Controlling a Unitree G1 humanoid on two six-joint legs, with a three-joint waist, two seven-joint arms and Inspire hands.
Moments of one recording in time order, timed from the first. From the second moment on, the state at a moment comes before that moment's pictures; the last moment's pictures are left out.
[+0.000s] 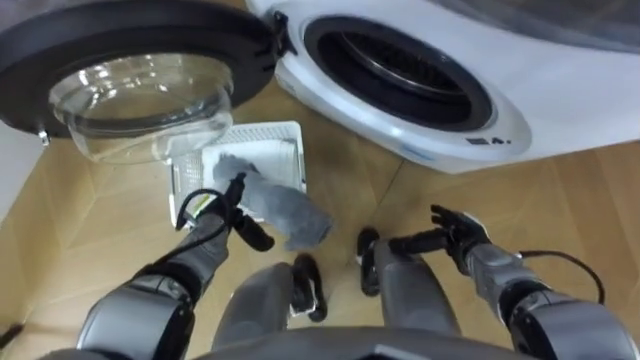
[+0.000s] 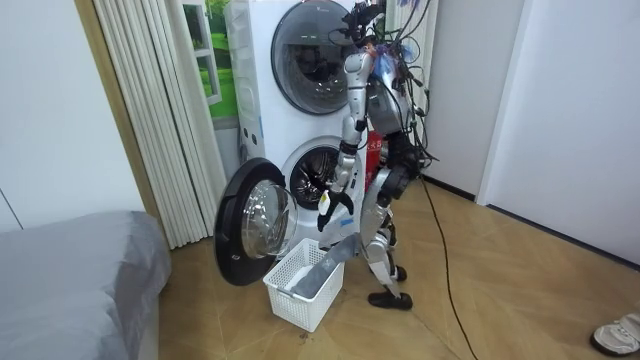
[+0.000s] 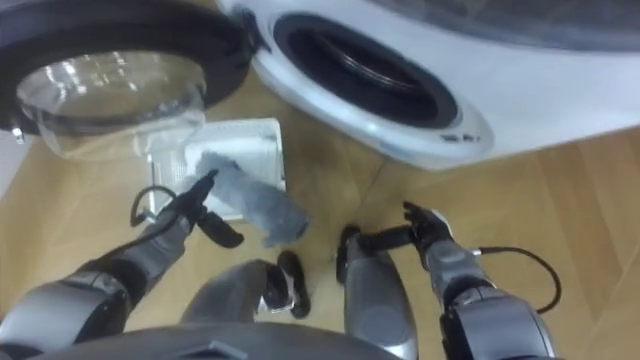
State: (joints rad) left arm -0.34 0.12 -0.21 1.26 0.50 -0.06 0.17; right arm -0.26 -0.21 0.14 1.30 0.16 -0.09 0.02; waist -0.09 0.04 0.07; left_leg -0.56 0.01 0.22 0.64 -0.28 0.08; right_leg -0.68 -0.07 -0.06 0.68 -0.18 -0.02
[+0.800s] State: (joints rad) left arm -0.52 0.26 -0.49 1.22 0.73 -0.09 0.33; right arm -0.29 -0.24 0.33 1.05 0.68 -0.20 0.16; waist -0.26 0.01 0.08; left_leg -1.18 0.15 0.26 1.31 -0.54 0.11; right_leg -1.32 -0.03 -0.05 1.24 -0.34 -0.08
